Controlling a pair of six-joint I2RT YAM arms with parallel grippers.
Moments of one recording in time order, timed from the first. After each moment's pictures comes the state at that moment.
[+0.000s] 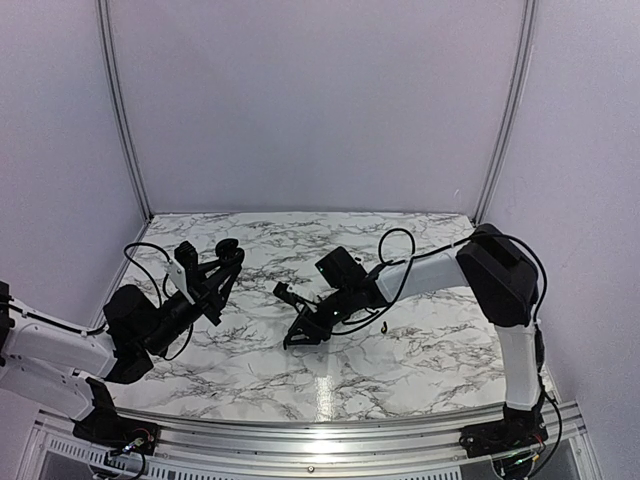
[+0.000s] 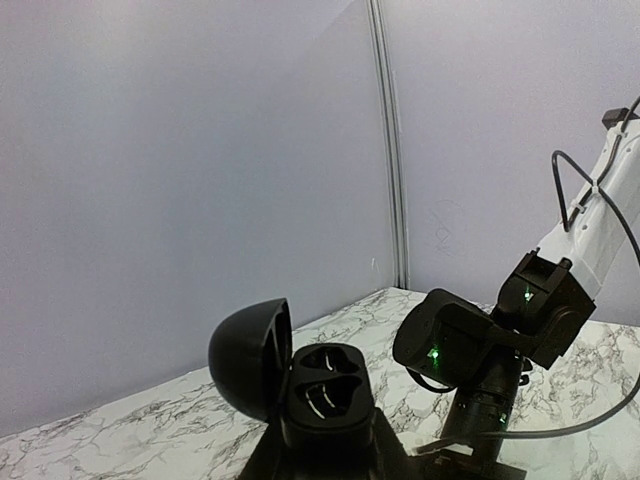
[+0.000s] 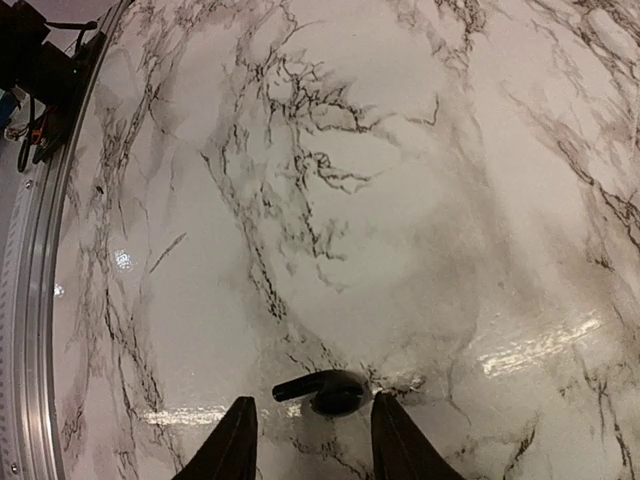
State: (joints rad) left arm -0.88 1.22 0.27 1.20 -0.13 0.12; right arm 0.84 2.14 1.35 -0.12 -0.65 -0.14
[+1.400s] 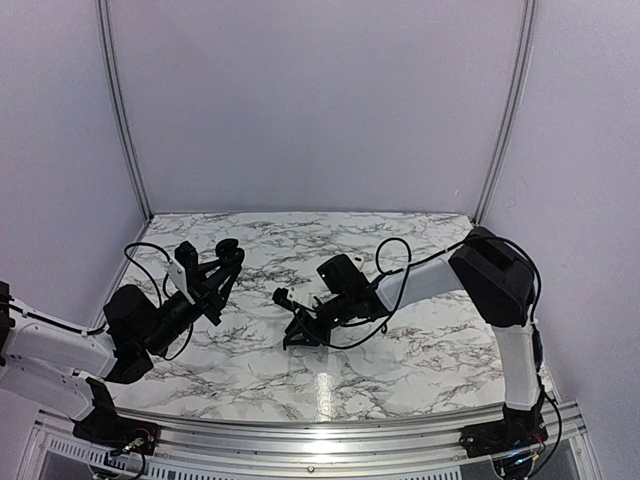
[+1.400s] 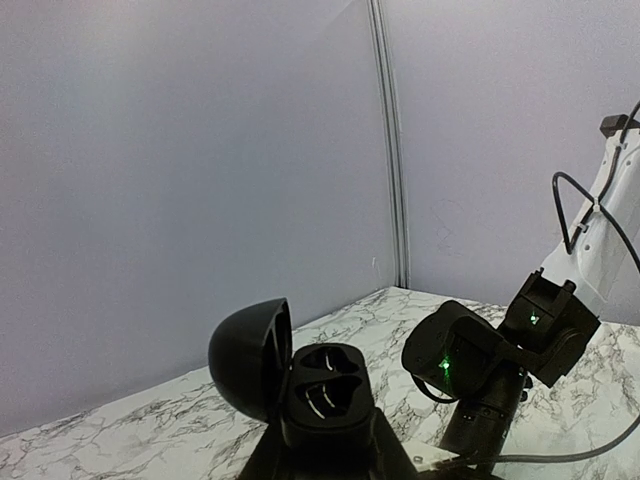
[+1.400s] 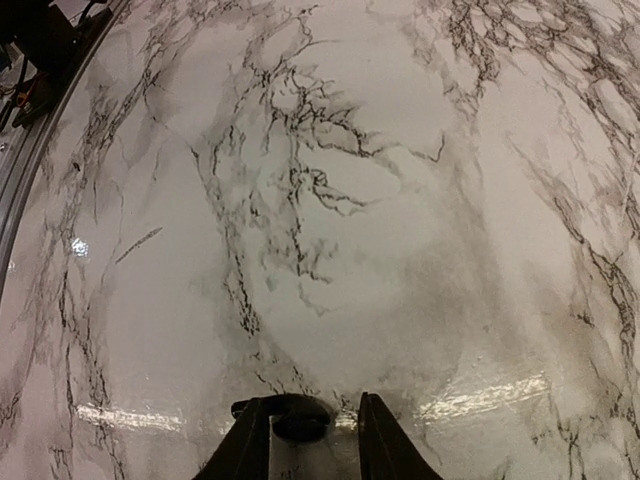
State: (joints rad) left arm -0.88 1.22 0.27 1.20 -0.13 0.12; right arm 0.85 2.16 1.28 0.06 -0.63 -0.29
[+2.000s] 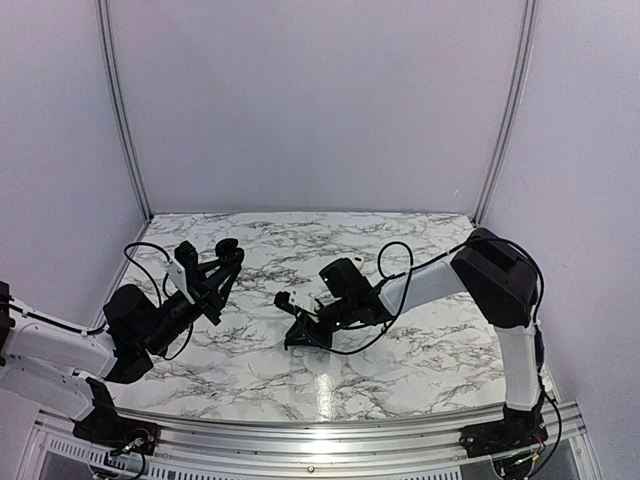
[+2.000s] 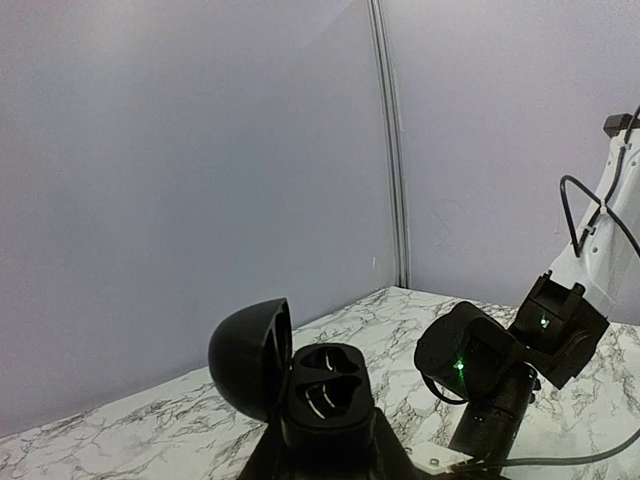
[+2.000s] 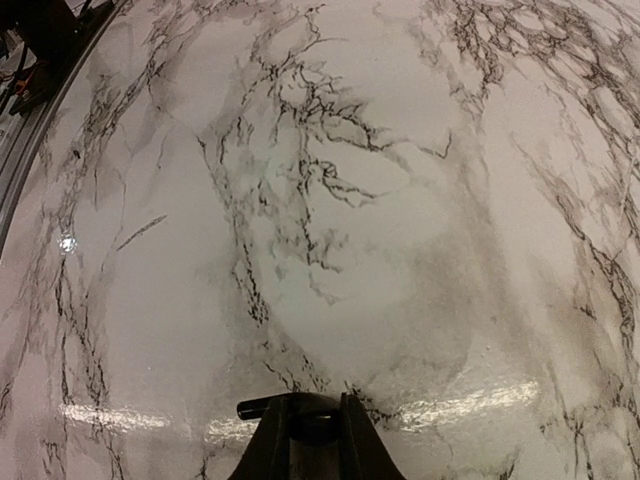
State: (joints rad) left arm -0.88 1.22 0.27 1.20 -0.13 0.12; right arm 0.86 2.15 1.24 0.12 -0.61 -0.31
